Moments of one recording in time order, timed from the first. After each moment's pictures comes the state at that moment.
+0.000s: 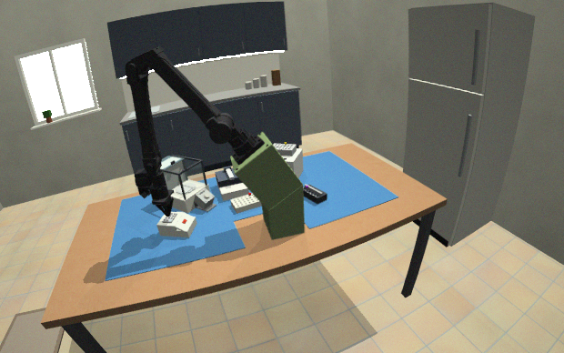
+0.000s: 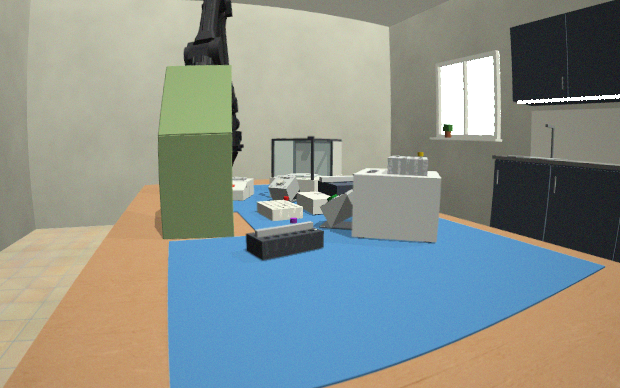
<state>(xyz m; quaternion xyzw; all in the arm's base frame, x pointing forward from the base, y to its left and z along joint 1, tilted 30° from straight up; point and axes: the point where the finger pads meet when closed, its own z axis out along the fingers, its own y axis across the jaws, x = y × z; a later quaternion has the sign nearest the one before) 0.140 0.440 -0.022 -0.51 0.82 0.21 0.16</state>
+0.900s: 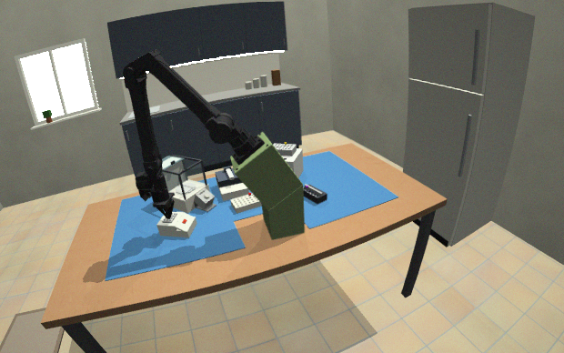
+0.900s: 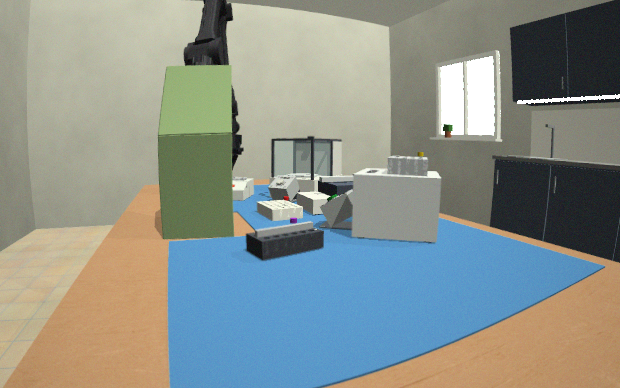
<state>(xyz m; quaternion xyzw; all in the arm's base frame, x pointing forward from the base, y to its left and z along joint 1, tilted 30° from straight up) 0.141 0.446 -0.033 -0.51 0.82 0.21 0.16</state>
